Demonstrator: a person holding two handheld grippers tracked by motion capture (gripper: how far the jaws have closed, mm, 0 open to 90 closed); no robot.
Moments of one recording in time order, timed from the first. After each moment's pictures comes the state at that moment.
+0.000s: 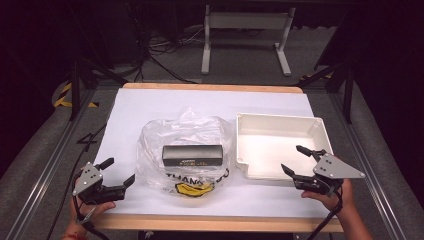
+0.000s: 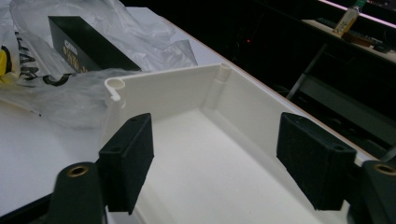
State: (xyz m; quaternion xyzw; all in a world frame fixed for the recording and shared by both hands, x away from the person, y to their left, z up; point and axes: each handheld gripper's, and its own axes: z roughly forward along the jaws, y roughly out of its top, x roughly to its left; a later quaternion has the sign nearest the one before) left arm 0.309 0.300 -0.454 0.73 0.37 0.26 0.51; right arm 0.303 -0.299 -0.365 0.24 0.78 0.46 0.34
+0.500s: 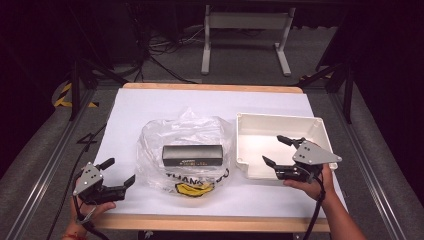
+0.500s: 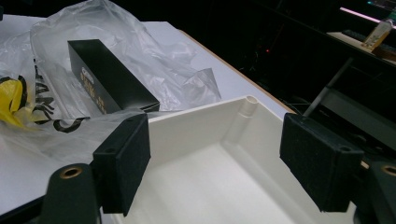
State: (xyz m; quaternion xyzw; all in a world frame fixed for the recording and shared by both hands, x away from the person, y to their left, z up) left arm 0.310 0.300 -0.455 0.73 0.36 0.26 0.52; right arm 0.331 -0.256 -0.355 0.21 0.79 0.47 0.32
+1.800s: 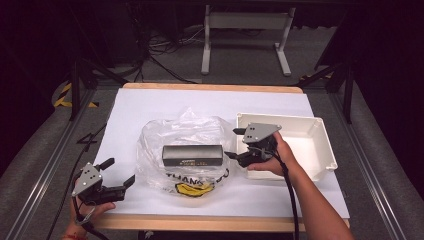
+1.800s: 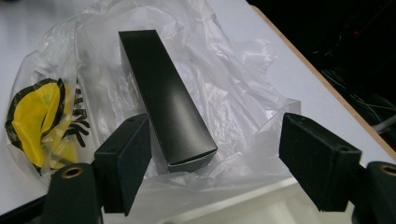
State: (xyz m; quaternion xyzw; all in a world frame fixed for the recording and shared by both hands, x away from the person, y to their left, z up) left arm 0.308 0.301 -0.453 0.73 0.36 0.26 0.52; right arm 0.391 -0.161 -0.345 0.12 0.88 0.41 0.21
